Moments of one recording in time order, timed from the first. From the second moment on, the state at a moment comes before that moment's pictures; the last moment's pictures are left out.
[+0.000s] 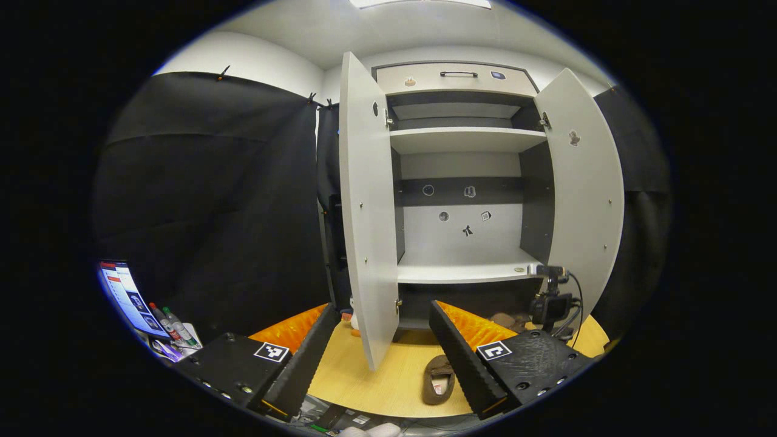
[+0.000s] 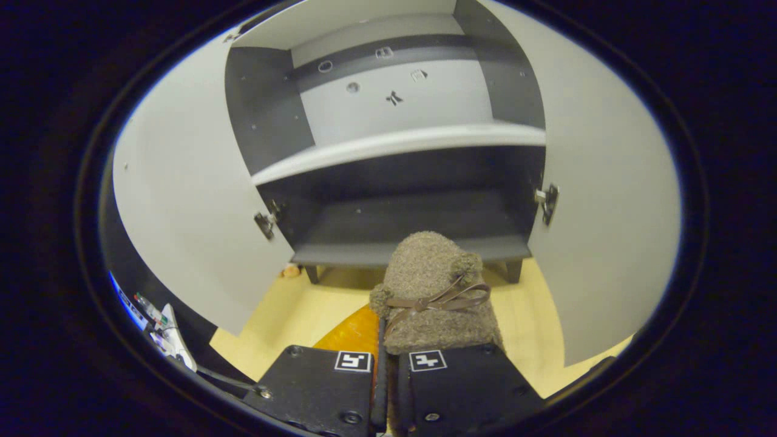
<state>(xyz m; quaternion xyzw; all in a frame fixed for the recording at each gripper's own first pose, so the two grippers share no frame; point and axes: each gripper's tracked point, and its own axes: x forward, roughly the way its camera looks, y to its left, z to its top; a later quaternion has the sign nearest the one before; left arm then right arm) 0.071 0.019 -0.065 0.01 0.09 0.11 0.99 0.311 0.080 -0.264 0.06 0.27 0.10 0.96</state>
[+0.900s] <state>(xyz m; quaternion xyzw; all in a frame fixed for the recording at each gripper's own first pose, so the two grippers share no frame) 0.069 0.023 -0.062 0.00 0.07 0.11 0.99 0.513 0.091 -0.064 0.04 0.13 0.05 0.99</state>
